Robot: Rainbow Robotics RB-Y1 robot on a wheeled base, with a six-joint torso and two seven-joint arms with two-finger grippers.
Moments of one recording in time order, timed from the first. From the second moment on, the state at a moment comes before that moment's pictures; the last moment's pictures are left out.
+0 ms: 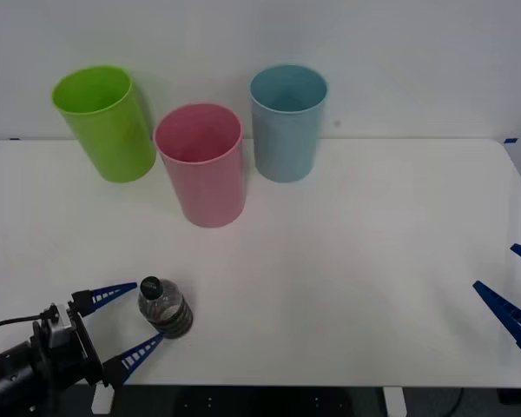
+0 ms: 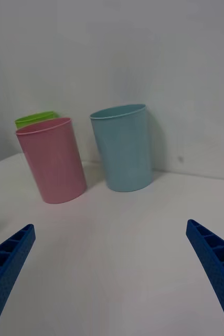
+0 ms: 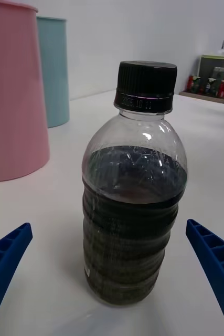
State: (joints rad) right arm 0.35 -0.40 -0.52 -1.66 0.96 -1.22 0.00; left arm 0.14 0.43 0.15 -1.25 -1.05 -1.23 -0.44
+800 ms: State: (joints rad) right arm 0.35 -0.40 -0.52 -1.66 0.96 -1.22 0.00; left arm 0.09 0.33 0.13 -1.24 -1.13 -1.20 -0.44
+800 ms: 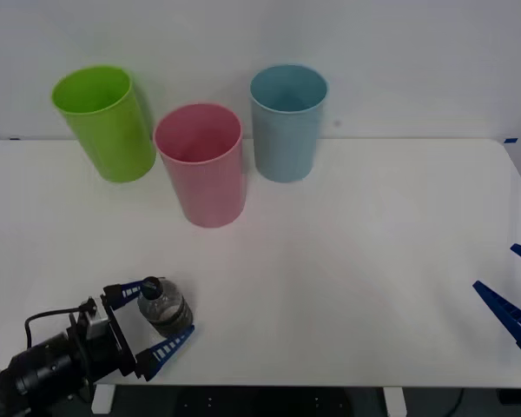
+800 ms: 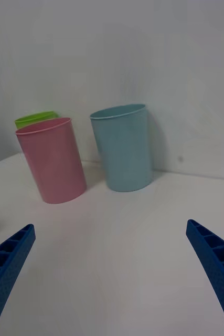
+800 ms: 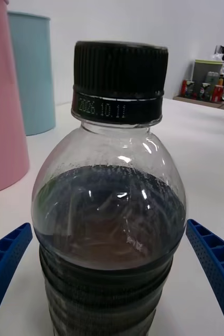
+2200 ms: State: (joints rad) right arm 0.35 -0.40 -0.52 -1.66 0.96 -1.22 0.00; left arm 0.09 0.34 0.17 -1.24 -1.06 -1.20 -0.40
